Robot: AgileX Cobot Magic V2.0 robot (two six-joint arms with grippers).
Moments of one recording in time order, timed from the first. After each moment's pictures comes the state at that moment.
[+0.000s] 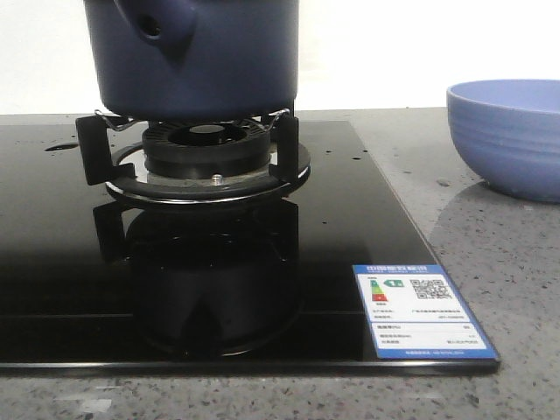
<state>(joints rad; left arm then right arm) -0.03 0.00 0.00 -0.14 0.11 0.03 -0.11 -0.01 0.01 -0.08 0.17 0.05</state>
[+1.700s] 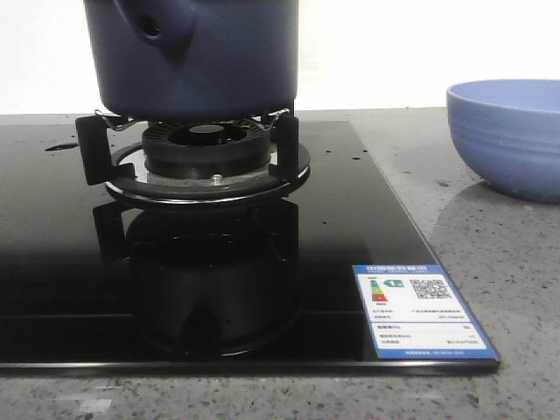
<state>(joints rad) -0.03 0.00 0.00 -0.30 0.09 0.03 -0.11 -0.01 0.01 0.05 0.10 0.05</state>
